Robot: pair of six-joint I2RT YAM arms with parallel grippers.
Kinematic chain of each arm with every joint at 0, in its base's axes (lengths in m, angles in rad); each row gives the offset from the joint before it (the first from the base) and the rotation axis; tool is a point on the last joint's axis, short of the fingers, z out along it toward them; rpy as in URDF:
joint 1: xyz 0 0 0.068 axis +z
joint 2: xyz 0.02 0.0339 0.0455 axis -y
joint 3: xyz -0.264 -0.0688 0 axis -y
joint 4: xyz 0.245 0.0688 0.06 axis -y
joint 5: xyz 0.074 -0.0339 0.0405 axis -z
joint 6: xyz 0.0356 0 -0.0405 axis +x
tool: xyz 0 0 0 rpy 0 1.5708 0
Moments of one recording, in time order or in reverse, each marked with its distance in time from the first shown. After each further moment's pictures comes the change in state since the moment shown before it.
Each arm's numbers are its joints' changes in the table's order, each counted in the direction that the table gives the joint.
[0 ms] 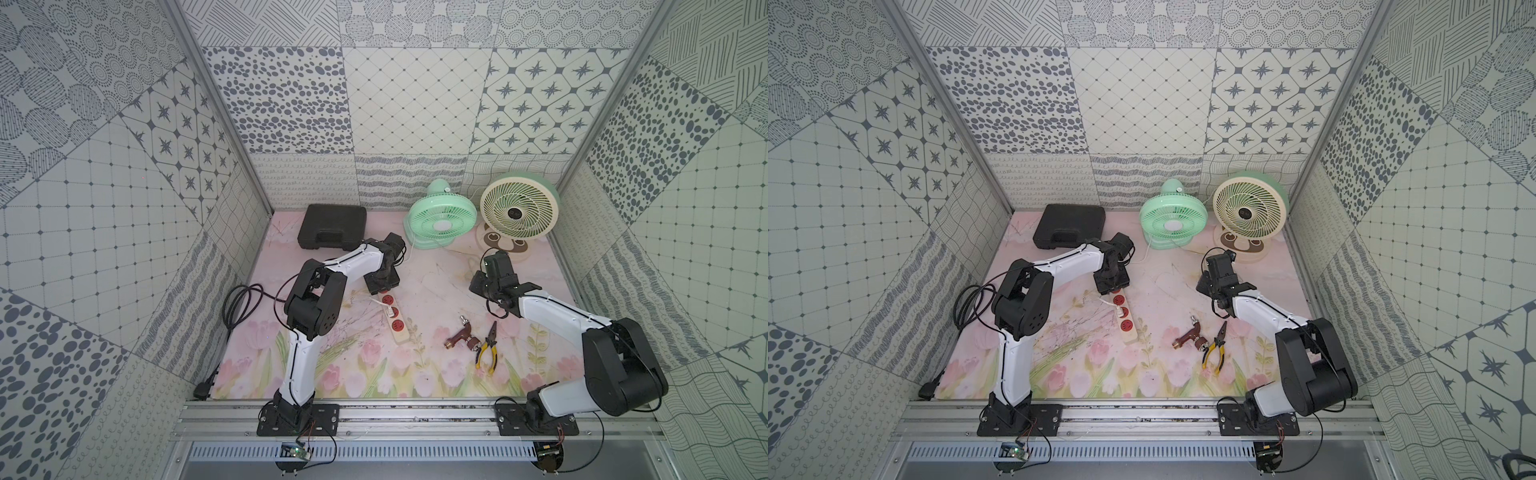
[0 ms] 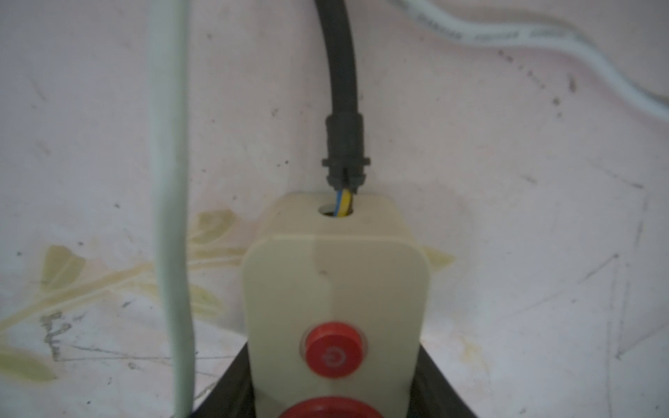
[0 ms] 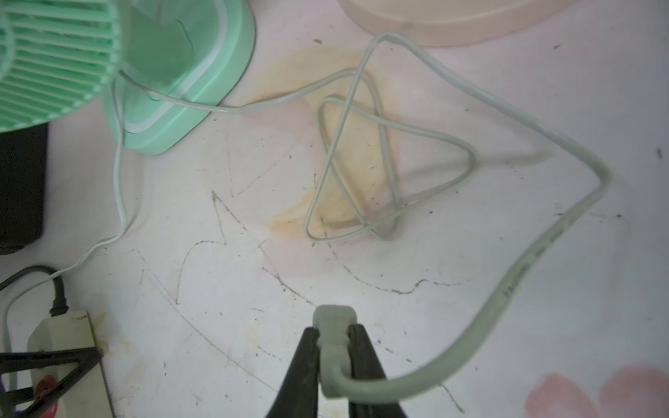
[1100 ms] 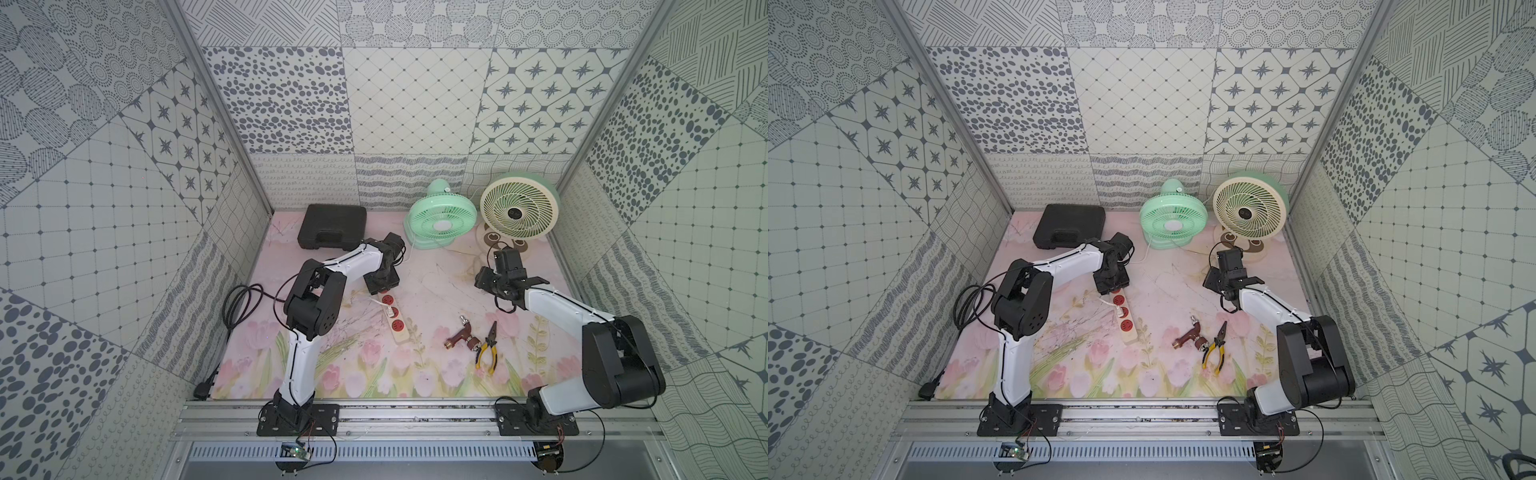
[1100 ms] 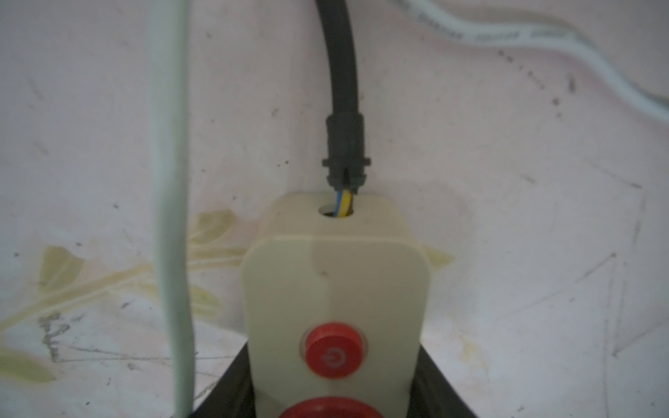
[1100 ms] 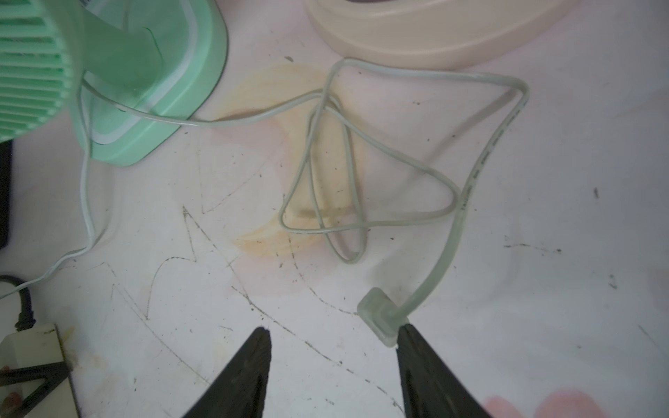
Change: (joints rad) left arm 0.005 0.002 0.001 0.002 0.012 -0.003; right arm -0.054 0.010 0.048 -0.064 -0.038 -0.106
